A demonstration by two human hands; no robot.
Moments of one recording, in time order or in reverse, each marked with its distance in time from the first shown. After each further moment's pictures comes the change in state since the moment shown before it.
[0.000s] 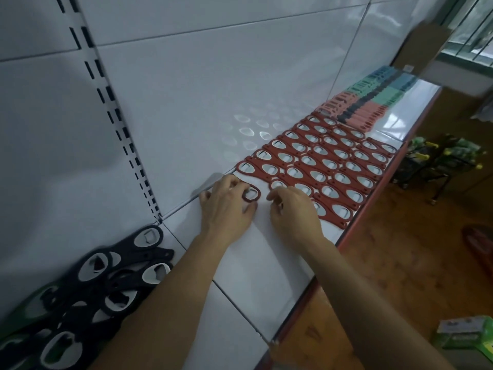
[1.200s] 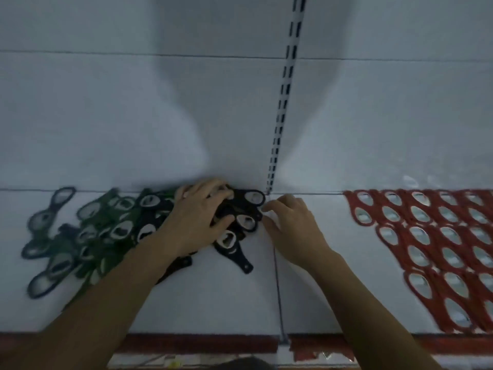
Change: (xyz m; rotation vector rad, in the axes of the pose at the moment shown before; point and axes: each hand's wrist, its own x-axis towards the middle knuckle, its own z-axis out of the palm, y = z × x) left_hand -0.179 -0.050 -0.153 0.328 -0.001 -0.420; right_hand -0.013 -0.105 0.032 0.152 -0.480 -0.778
